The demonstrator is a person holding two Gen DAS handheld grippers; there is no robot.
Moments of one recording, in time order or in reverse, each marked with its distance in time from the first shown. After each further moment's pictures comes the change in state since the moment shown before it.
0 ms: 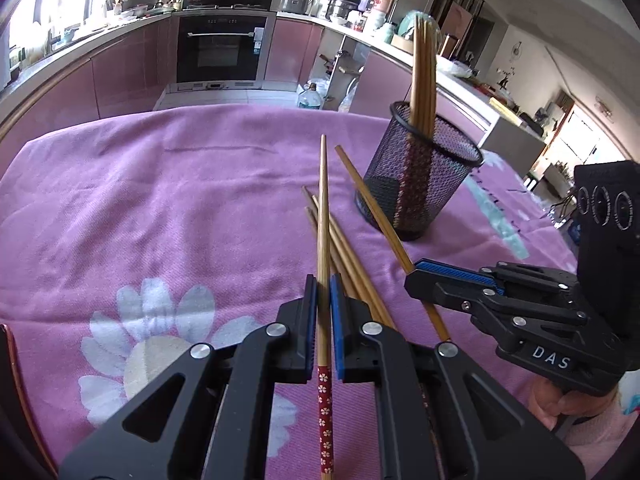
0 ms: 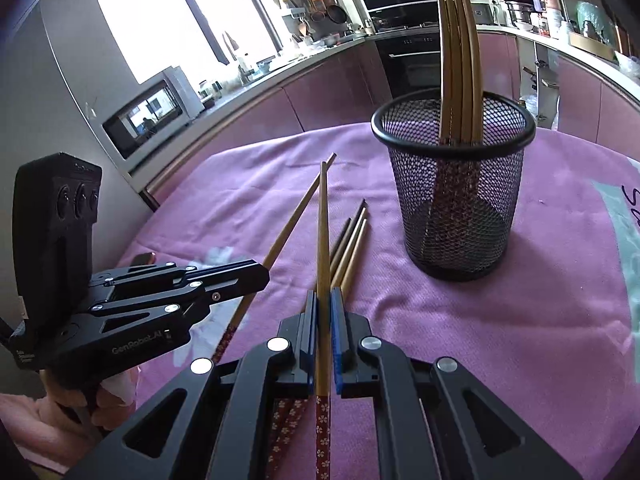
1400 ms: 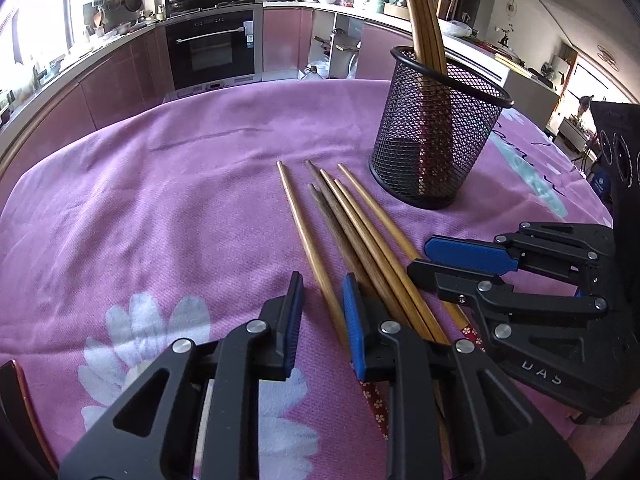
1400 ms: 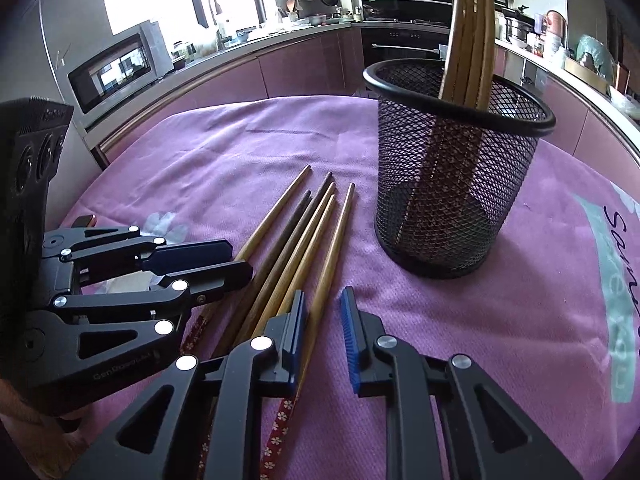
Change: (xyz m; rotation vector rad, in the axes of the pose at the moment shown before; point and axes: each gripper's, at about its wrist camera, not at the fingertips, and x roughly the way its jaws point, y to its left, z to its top) left arm 0.040 -0.008 -0.004 0.136 0.068 0.102; right arm 0.038 0.006 -0.005 -0.101 0.080 -0.217
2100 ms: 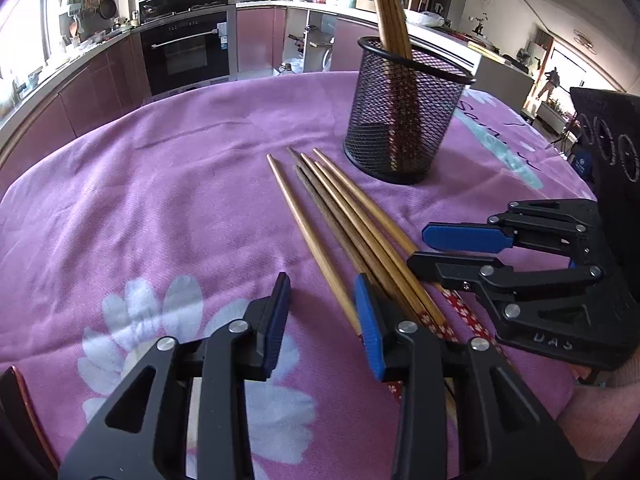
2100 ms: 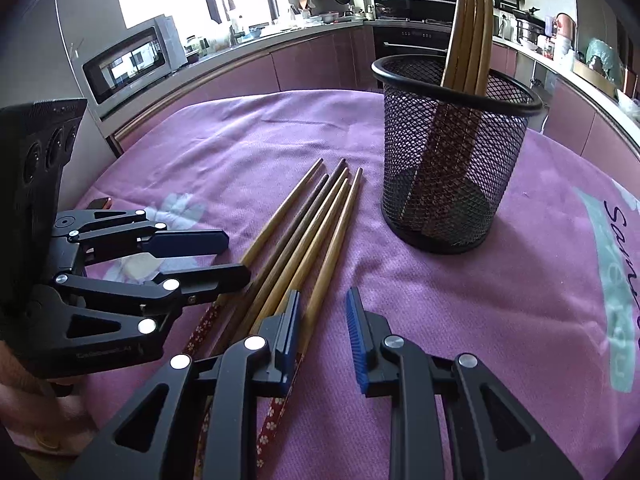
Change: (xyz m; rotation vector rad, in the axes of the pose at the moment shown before) left arm -0.011 0.001 -0.013 0.074 0.011 -0.066; right arm -0.014 0.004 -0.014 -0.038 0.010 0.026
